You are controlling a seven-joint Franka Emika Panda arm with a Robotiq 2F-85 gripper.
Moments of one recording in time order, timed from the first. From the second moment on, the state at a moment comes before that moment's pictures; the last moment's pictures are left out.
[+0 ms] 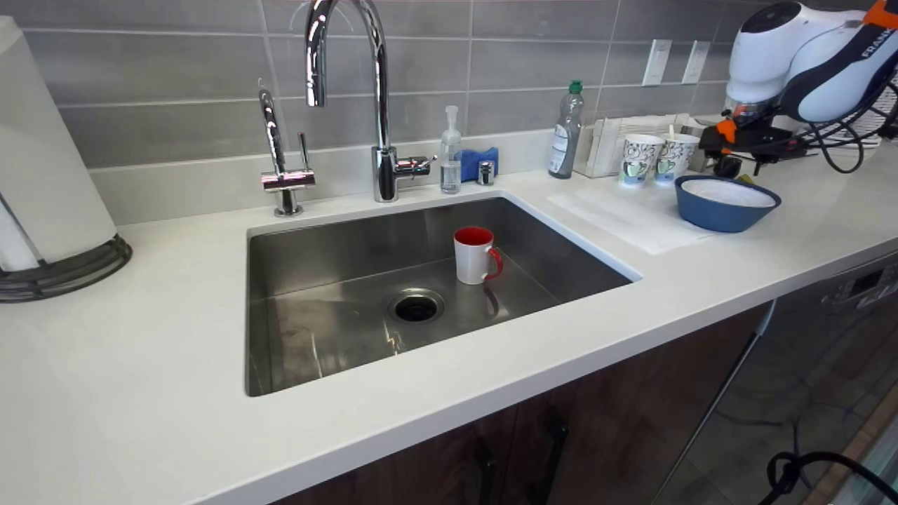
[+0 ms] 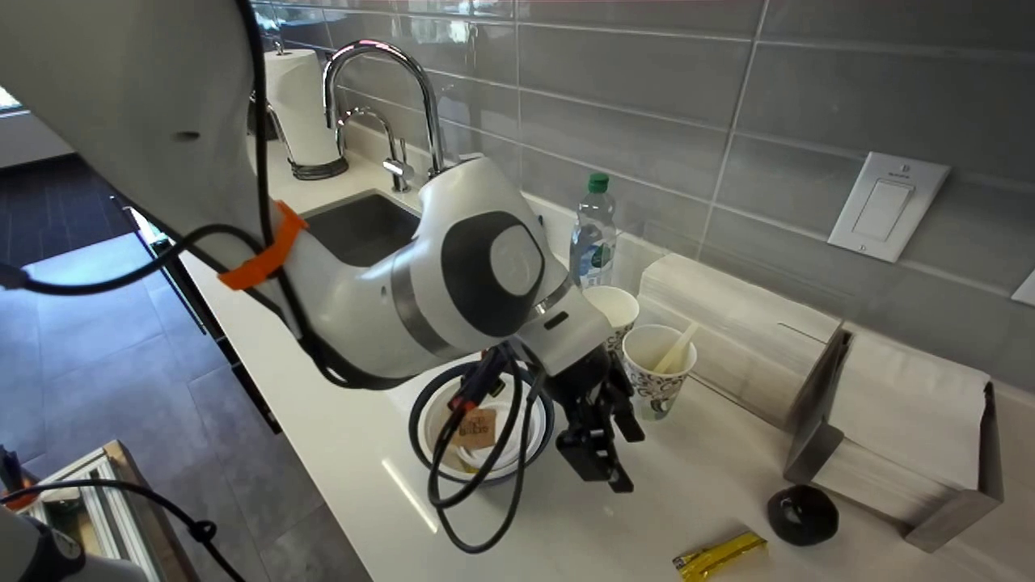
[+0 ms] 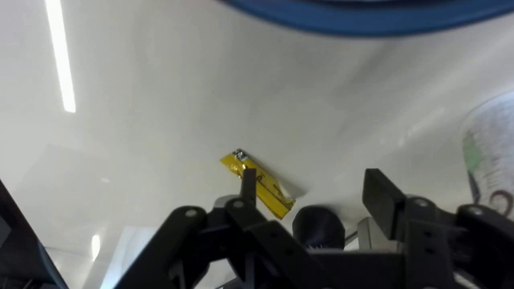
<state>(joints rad) -0.39 0.29 -0.22 -2.23 -1.15 2.73 1.67</state>
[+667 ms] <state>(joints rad) -0.26 0.05 -0.22 -2.44 -0.79 2.73 1.42</state>
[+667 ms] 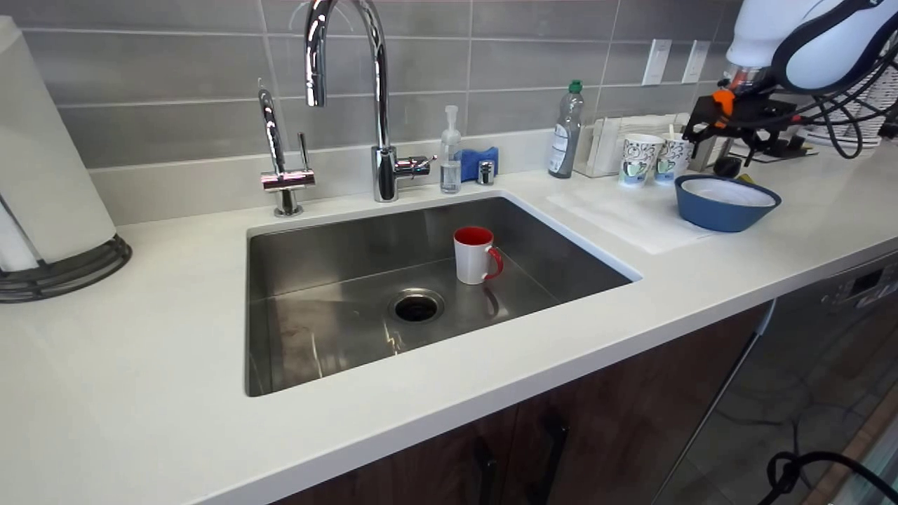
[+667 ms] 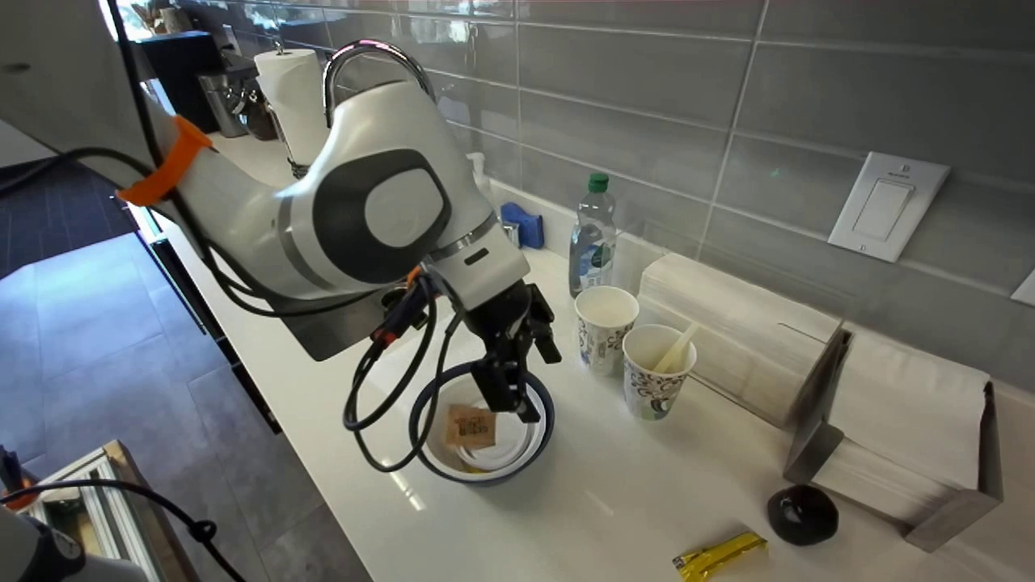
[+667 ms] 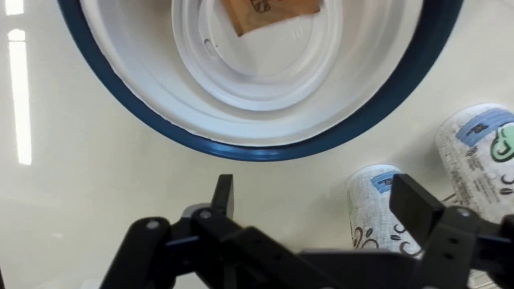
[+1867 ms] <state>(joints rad) -0.22 -0.06 -0.19 -2.54 -0.25 2.51 0.72</state>
